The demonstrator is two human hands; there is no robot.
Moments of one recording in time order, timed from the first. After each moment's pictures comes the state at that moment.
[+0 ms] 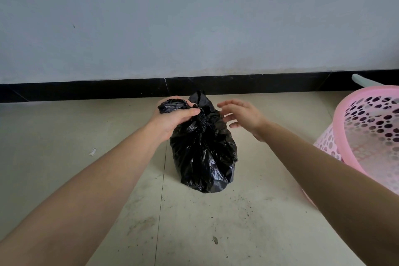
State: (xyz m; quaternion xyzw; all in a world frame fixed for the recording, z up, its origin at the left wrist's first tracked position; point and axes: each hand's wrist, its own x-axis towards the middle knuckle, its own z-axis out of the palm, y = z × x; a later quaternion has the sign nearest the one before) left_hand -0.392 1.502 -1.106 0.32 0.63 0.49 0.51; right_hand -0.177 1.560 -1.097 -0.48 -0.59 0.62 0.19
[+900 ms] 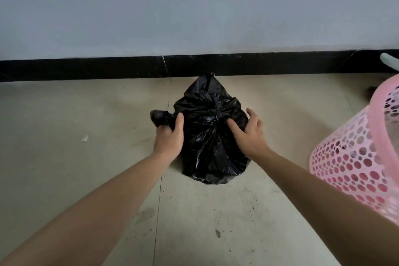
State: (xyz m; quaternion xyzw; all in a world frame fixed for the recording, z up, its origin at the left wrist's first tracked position) left_hand -0.374 1.449 -1.178 0.30 0.82 0.31 0.38; right_hand -0.173 1.511 -1.188 -0.64 -0.60 0.46 0.16
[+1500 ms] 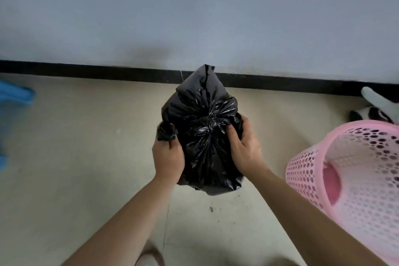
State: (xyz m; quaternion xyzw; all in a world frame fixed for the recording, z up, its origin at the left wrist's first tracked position) left_hand -0.340 1.408 -1.015 0.19 0.82 0.47 0.25; right_hand -0.187 1.479 -1.037 -0.58 -0.59 0.51 0.22
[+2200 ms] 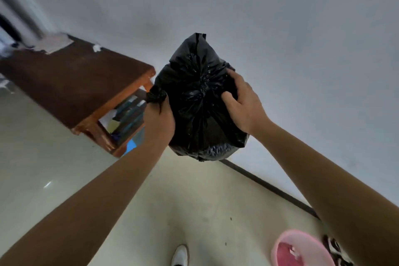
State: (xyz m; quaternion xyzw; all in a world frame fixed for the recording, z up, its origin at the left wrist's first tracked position) left_hand -0.423 1.282 -0.191 0.17 0.78 0.61 0.00; right_hand -0.311 1.440 -0.181 -0.25 -0.85 0.41 0.22
